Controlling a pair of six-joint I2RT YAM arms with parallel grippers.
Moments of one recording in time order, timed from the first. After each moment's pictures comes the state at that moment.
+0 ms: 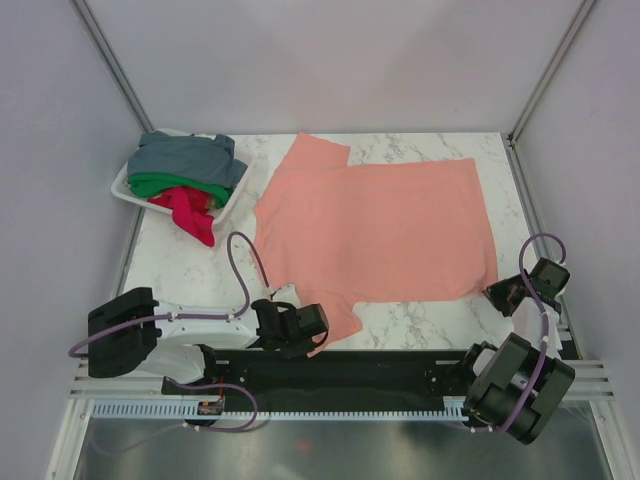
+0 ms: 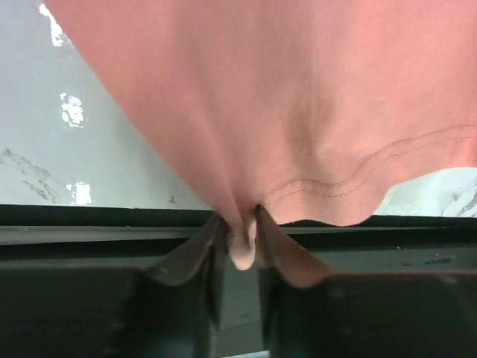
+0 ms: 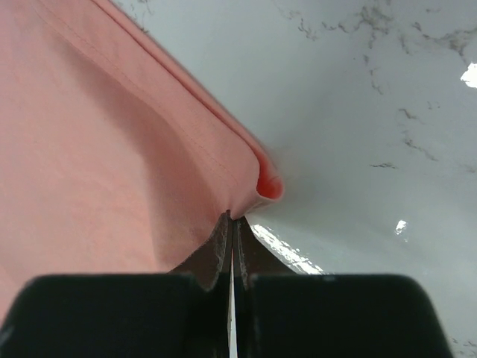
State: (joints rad) left arm -1.26 1.33 0.61 -0.57 -0.25 -1.51; right arm -0.64 1.02 0.38 -0.33 -0.24 0.62
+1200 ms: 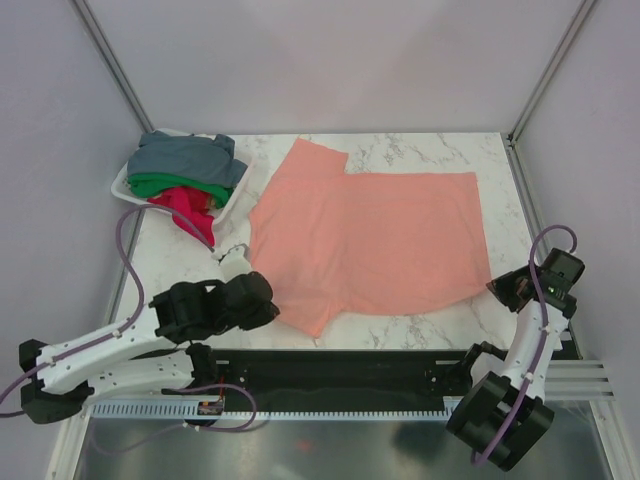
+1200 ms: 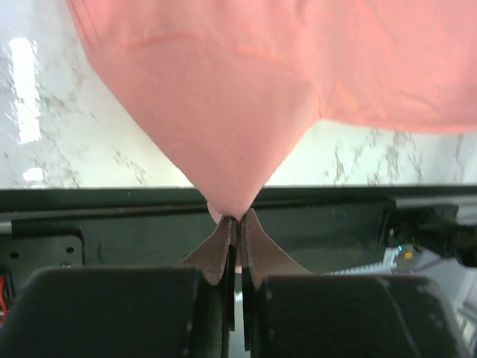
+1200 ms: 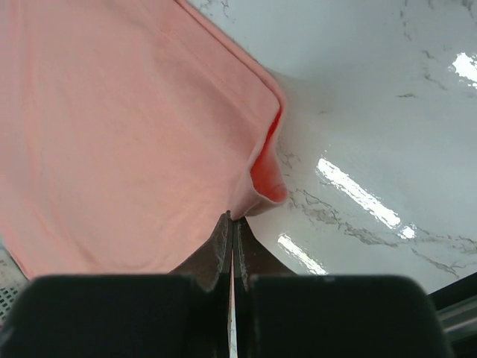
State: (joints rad) left arm -1.19 0.79 0.87 -1.06 -0.41 -1.34; right arm -0.65 0.82 0.57 -0.72 -0.29 0.59
